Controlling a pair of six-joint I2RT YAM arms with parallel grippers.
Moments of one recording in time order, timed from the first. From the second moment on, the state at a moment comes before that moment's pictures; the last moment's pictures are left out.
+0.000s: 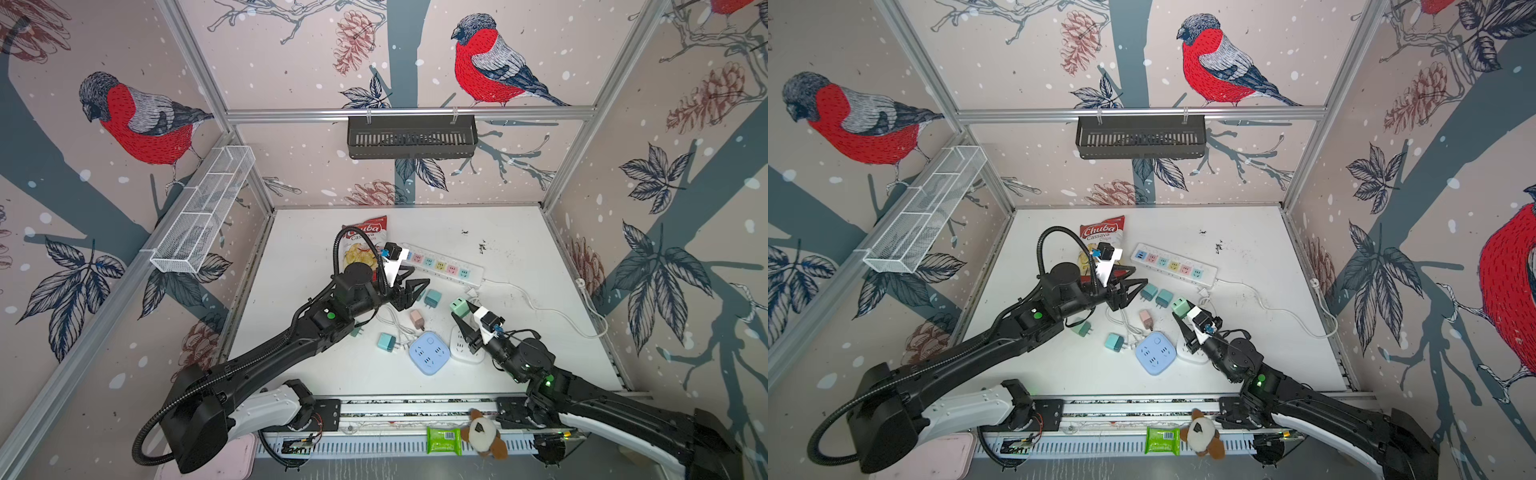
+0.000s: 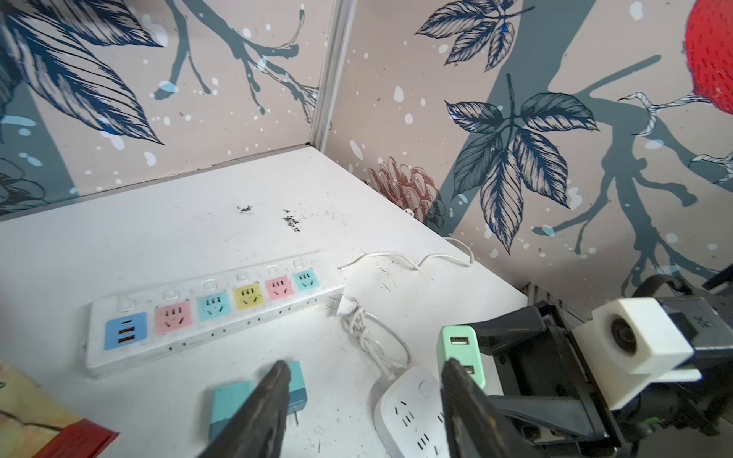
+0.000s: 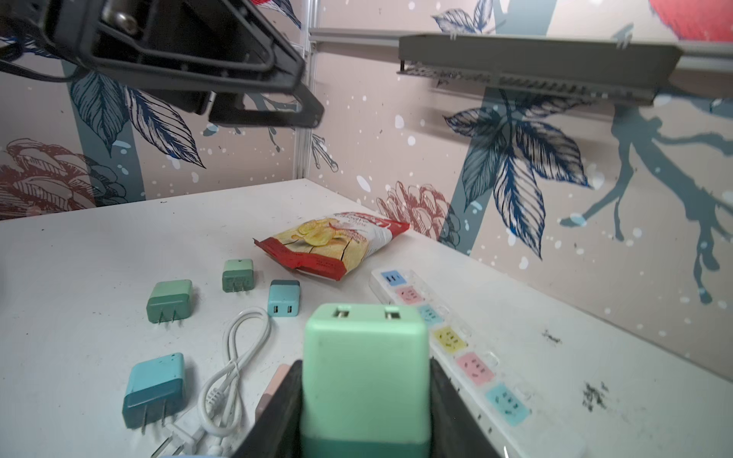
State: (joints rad) left arm -0.79 1.14 0.77 0.19 0.30 -0.26; right arm 1.00 0.58 0.05 0.60 0.24 -0.25
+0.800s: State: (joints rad) left arm -0.85 1.31 0.90 0.11 0.48 -0.23; right arm 1.00 0.77 0.16 0.76 0.20 -0.42
